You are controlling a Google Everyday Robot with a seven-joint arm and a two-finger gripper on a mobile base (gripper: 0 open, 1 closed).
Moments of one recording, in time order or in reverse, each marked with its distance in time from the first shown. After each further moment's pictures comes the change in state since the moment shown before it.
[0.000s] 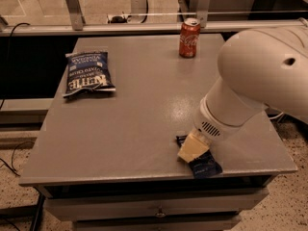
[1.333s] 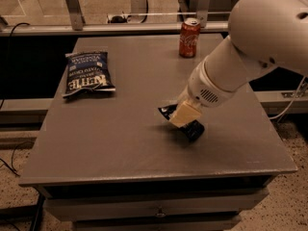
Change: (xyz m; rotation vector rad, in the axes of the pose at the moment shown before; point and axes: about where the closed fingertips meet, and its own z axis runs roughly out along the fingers) arm -0.072 -0.032 -0.028 -0.024 -0.215 -0.218
